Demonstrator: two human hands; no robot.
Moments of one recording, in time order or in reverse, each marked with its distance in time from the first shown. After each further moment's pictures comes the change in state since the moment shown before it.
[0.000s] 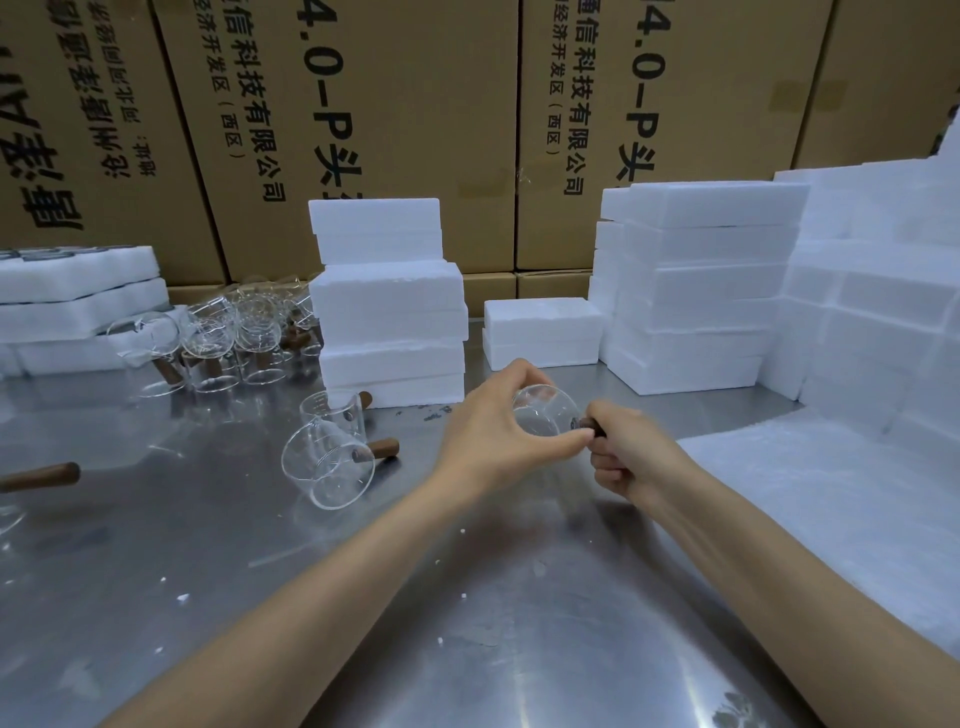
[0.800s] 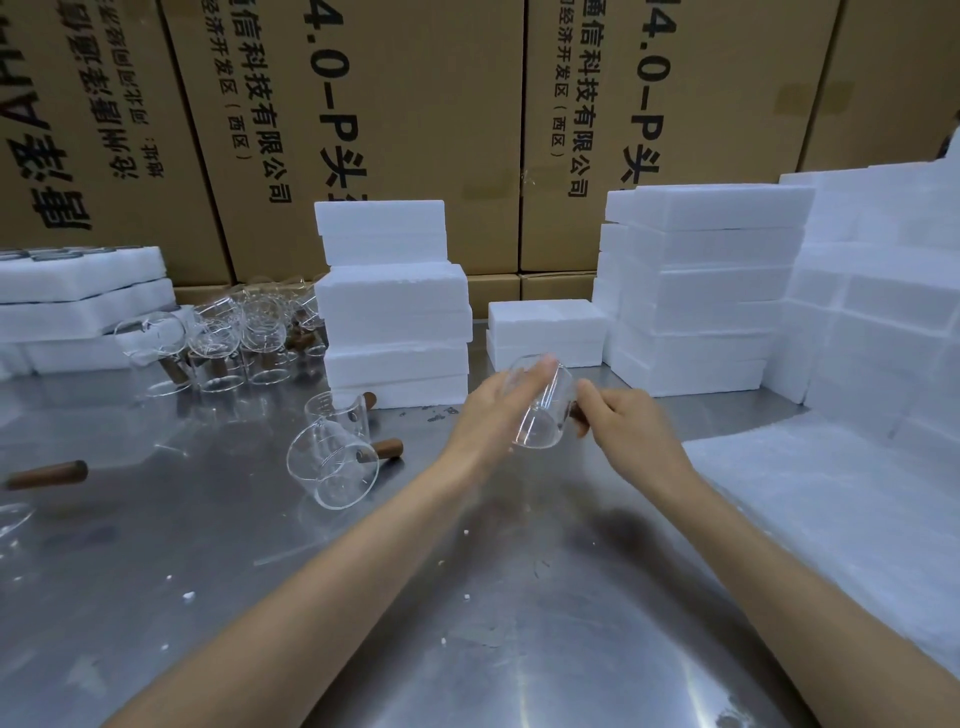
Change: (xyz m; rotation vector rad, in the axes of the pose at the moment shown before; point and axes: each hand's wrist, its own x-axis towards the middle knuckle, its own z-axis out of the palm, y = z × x) left_hand 0.007 0.010 -0.007 -0.462 -0.073 -0.372; right_hand -0.001 -0.003 0.000 -0.638 0.165 -0.501
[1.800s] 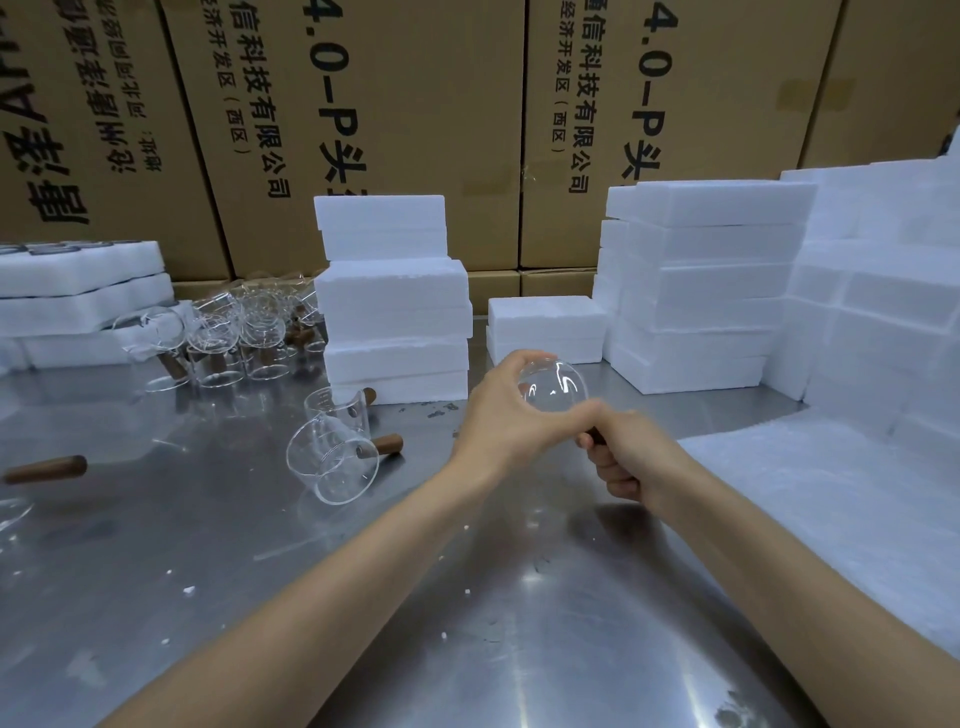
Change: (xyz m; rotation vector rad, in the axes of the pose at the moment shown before) left_hand -0.001 -0.002 0.012 0.166 0.110 0.183; right_hand -0.006 0.000 -0.002 0.349 -0.271 0.426
